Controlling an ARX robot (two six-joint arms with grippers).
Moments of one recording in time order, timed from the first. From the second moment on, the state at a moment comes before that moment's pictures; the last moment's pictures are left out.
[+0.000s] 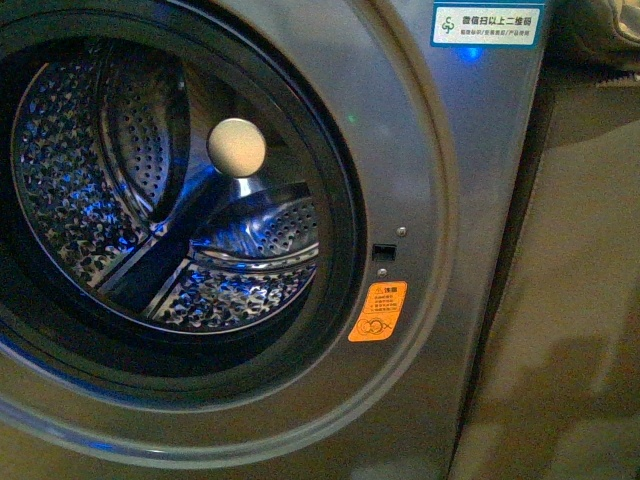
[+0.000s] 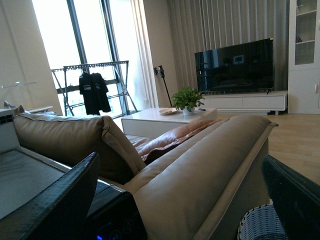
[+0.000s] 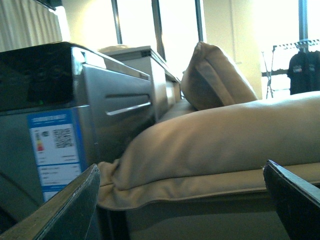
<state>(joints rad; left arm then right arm) -0.59 1.41 1.81 0.01 0.32 0.08 0.04 0.81 0.25 0.92 -0.04 0.14</state>
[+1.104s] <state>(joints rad) -0.18 0.53 0.35 0.19 -0.17 0.00 0.00 0.42 0.01 0.41 0.00 0.00</state>
